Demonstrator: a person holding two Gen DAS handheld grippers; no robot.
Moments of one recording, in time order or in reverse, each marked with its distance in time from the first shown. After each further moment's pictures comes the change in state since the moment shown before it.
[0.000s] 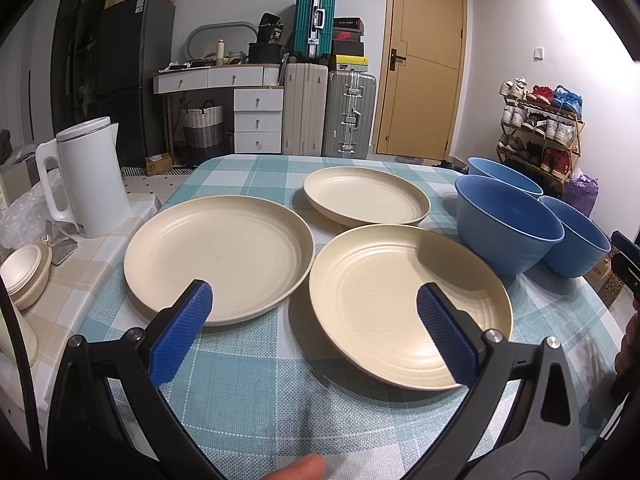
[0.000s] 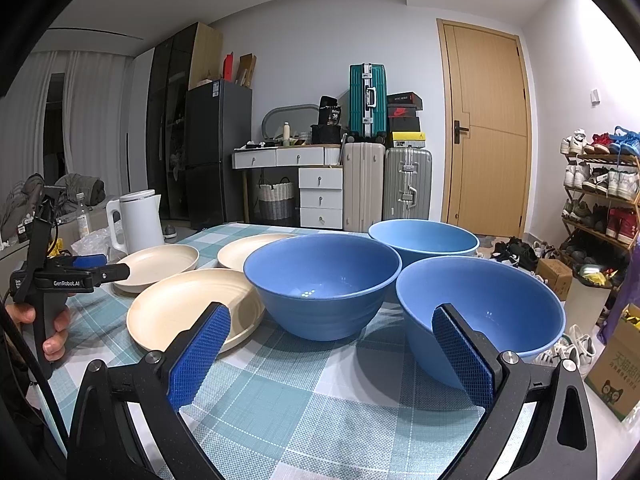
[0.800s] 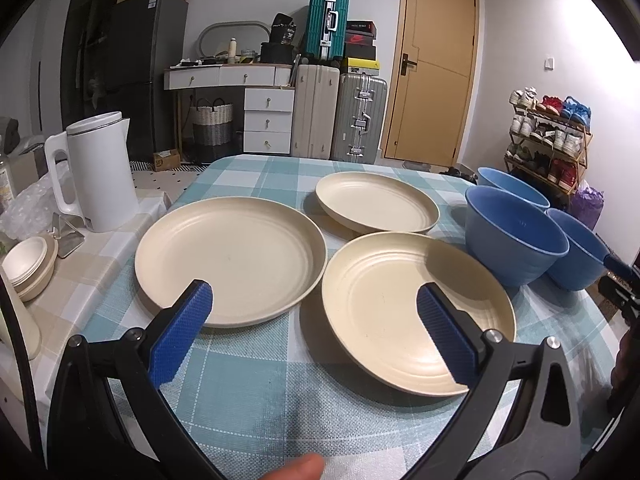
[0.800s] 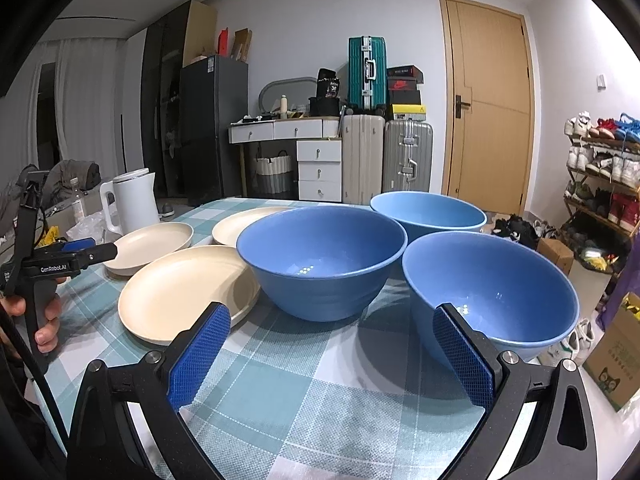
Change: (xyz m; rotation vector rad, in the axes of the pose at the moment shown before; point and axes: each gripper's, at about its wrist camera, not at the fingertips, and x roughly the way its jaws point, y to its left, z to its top) left arm -0.005 0.008 0.004 -0.048 -0.012 0.020; right arm 0.029 -0.005 -0.001 0.021 0.121 0.005
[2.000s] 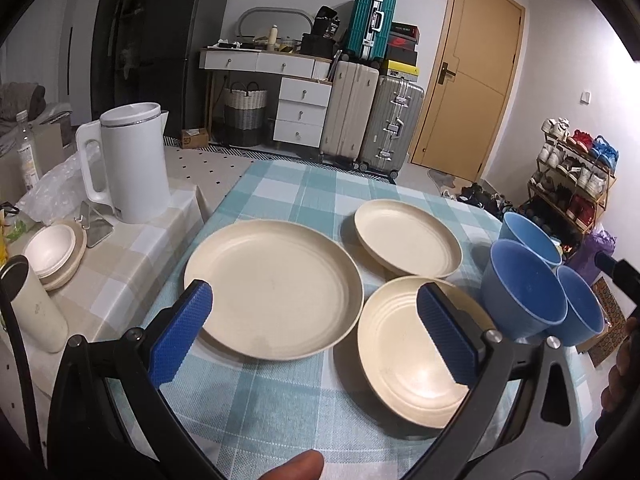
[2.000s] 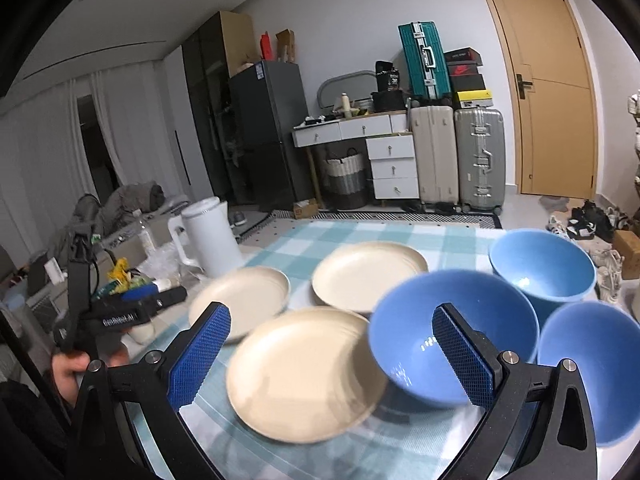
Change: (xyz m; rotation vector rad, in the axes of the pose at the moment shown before) left arm -0.024 0.041 0.061 -0.150 0.042 0.071; right arm 0.029 0.067 0.116 0.055 0.026 0.305
